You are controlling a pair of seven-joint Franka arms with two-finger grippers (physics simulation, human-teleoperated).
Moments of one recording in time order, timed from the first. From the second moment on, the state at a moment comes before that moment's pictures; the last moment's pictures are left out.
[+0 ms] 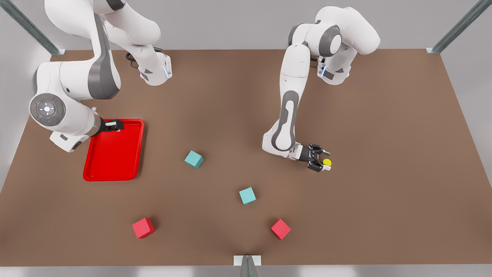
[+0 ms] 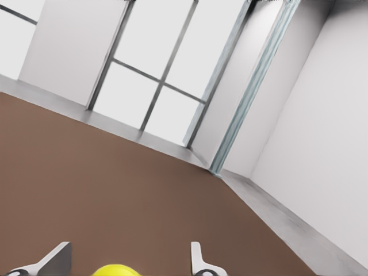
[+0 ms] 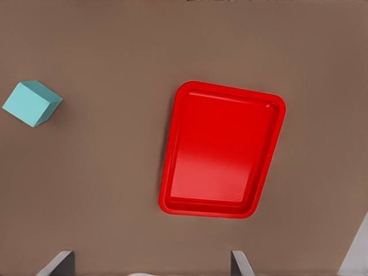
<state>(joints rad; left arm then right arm) -1.13 0.95 0.55 -1.75 0.85 1.73 -2.89 -0.04 0.22 0.22 -1.41 -0.19 1.31 -0.02</state>
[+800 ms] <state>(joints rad) -0.10 -0.03 -0.07 -1.57 0.06 1.31 -0.97 -0.07 0.26 0.22 -1.38 -0.14 1.35 -0.02</state>
